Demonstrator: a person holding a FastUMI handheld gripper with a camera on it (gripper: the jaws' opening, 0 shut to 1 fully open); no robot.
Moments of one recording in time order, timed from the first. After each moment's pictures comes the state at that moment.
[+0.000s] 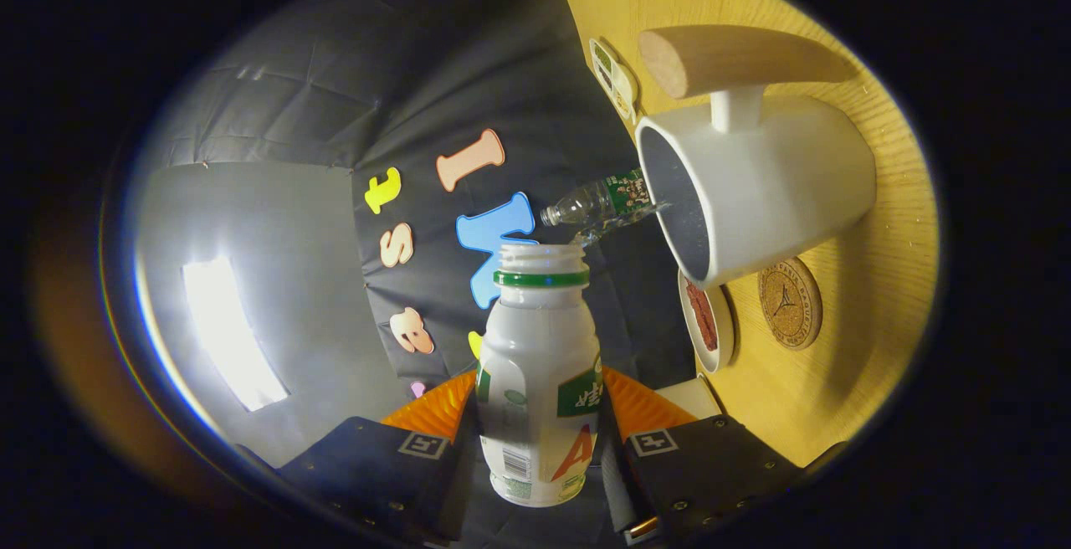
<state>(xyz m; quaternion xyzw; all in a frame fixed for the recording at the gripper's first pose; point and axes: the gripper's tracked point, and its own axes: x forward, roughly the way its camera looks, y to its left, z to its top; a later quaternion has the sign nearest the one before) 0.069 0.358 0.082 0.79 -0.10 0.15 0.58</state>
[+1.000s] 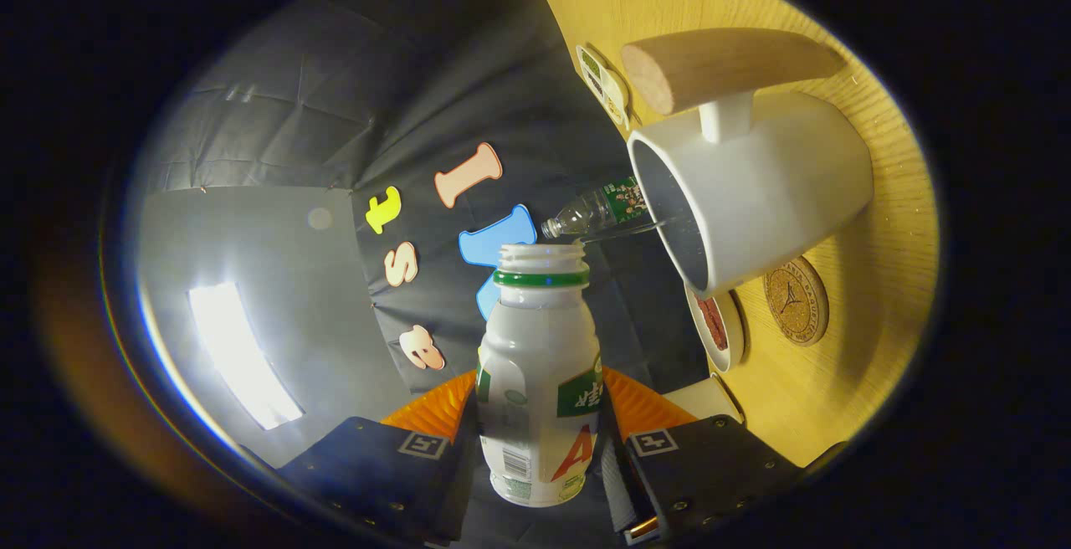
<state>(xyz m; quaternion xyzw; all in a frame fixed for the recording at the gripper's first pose) 0.072 0.352 0.082 0.81 -0.12 0.14 0.56</state>
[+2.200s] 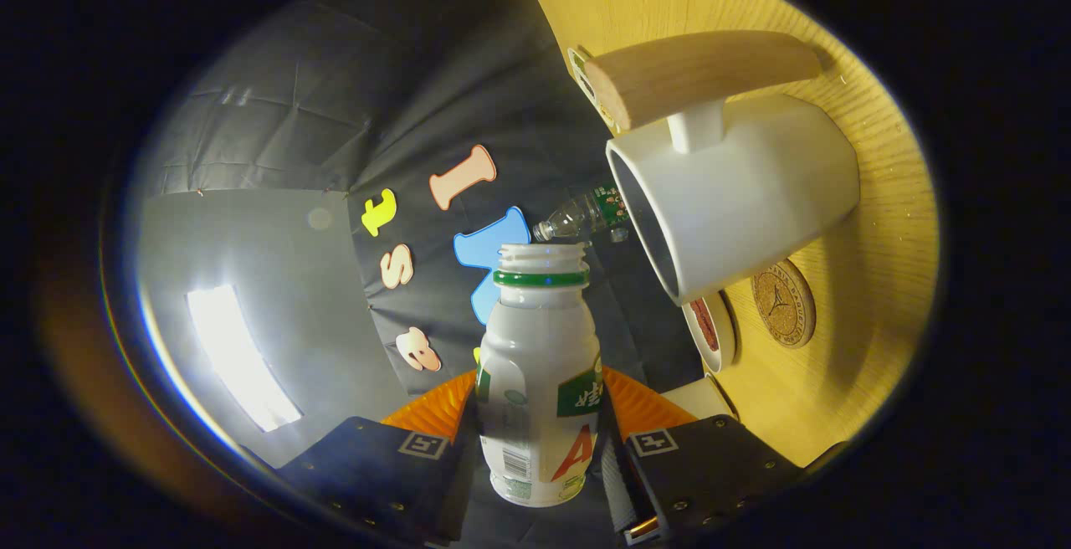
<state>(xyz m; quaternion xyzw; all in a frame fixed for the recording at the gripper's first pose) 0.072 0.352 0.072 0.81 -0.11 0.14 0.55</state>
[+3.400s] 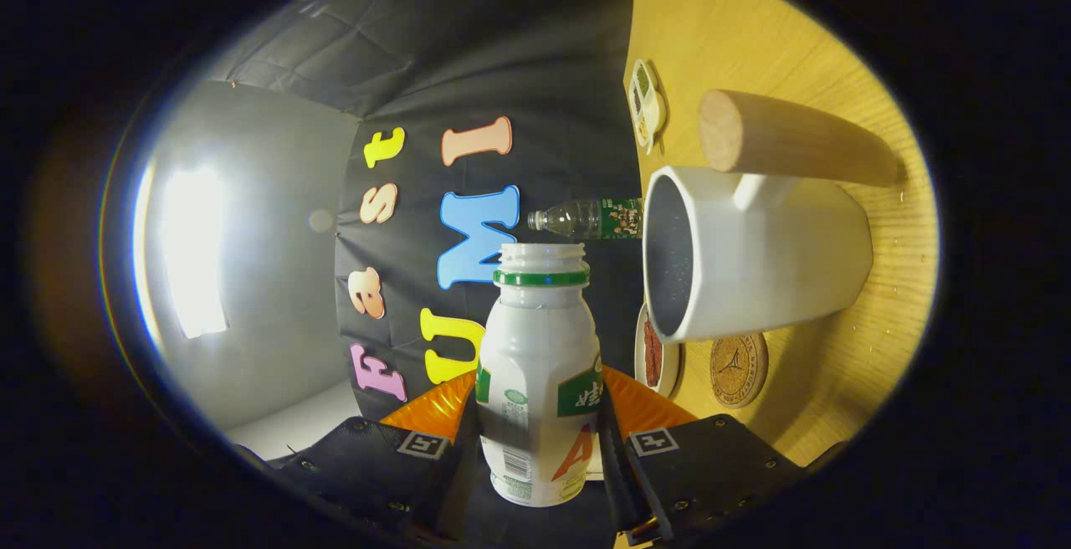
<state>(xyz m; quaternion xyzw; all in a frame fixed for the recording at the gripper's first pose) 0.079 0.358 0.054 0.69 -0.08 0.11 0.71</state>
